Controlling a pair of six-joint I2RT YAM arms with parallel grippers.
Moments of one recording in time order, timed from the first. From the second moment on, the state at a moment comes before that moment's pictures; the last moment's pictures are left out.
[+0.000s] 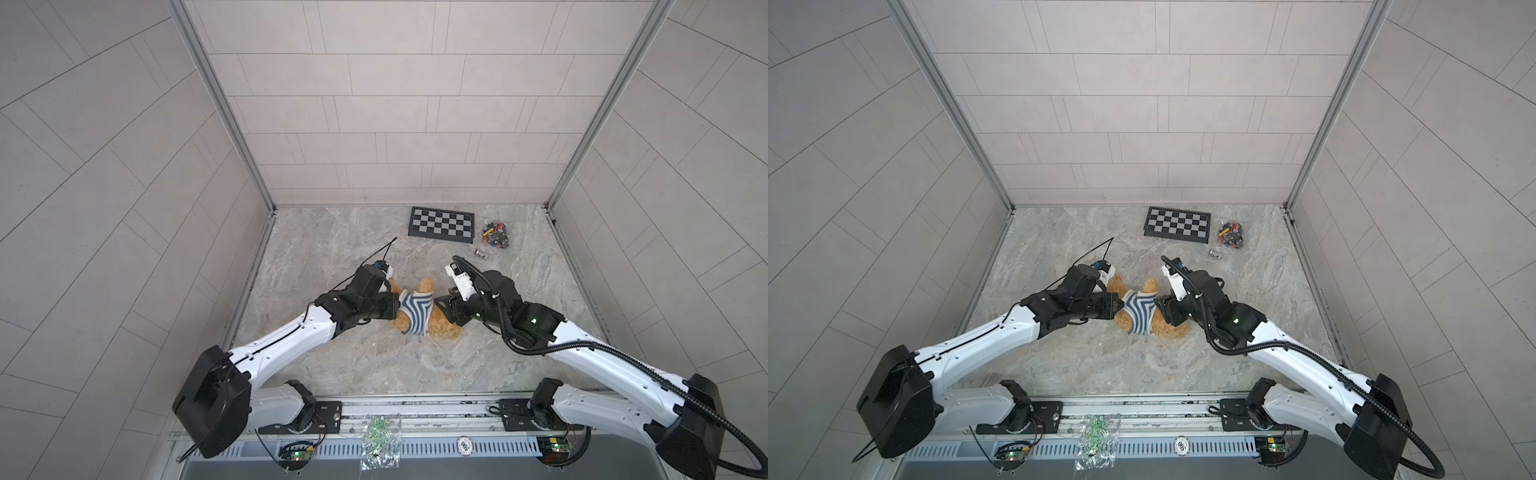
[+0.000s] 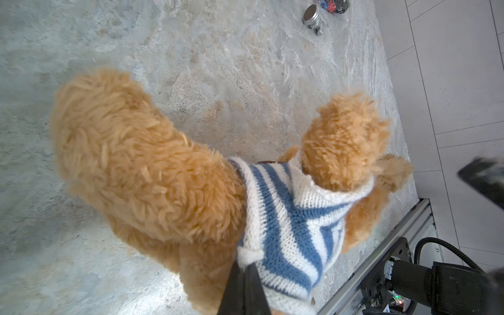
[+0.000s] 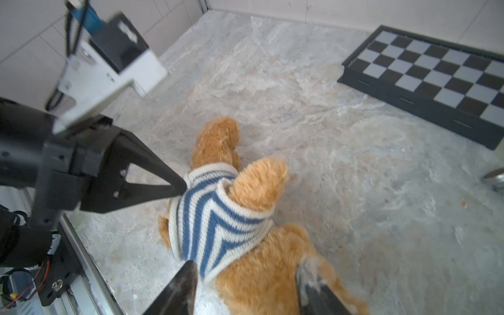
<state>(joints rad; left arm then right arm) -0.67 1.26 0.79 -0.35 0.18 -0.58 0.74 1.01 0.76 -0.36 -0.01 0.25</state>
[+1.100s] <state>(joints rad) -0.67 1.33 0.83 -0.29 0.17 -0.57 0.74 1.22 0.66 -0.25 0.06 0.29</state>
